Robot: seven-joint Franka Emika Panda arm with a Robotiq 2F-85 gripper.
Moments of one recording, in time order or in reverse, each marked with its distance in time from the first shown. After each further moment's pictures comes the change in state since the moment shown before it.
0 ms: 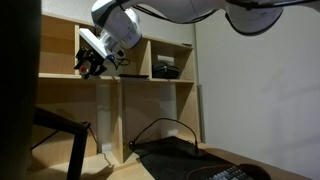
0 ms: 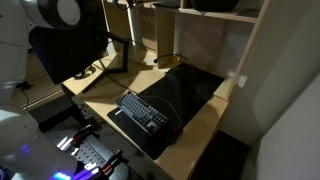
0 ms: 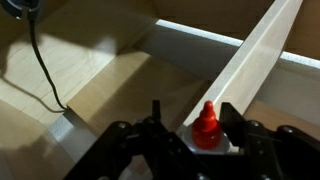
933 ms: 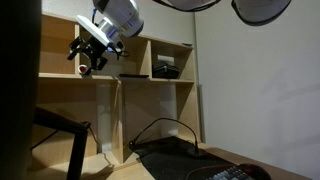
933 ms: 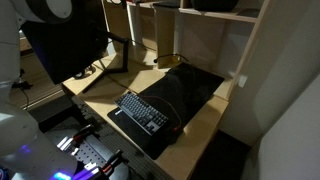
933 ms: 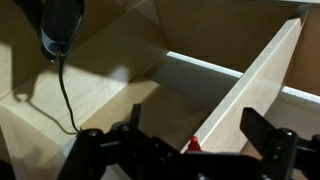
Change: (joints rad) arm 0.000 -0.081 0.017 -0.037 0.016 -0.175 0.000
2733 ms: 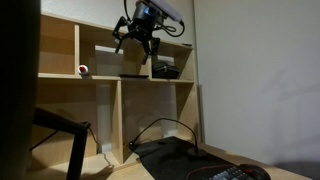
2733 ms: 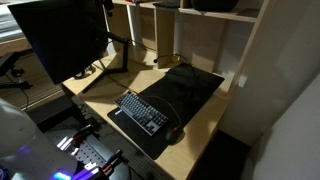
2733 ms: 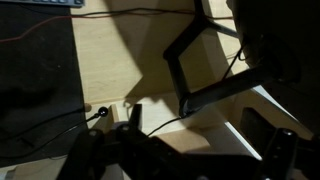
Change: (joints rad) arm -0.054 -0.727 -0.051 -0.811 -0.087 -0.238 -0.445
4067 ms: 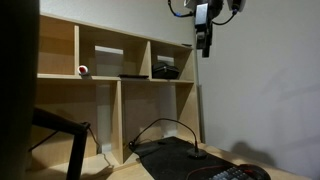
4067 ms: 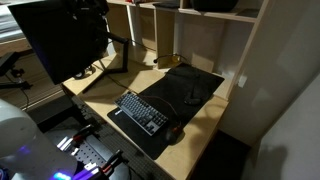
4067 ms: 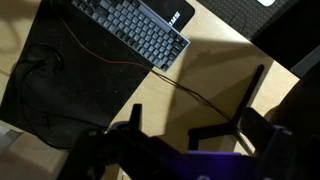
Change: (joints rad) arm 0.016 -0.480 -0.157 -0.351 -0.235 -0.313 -0.660
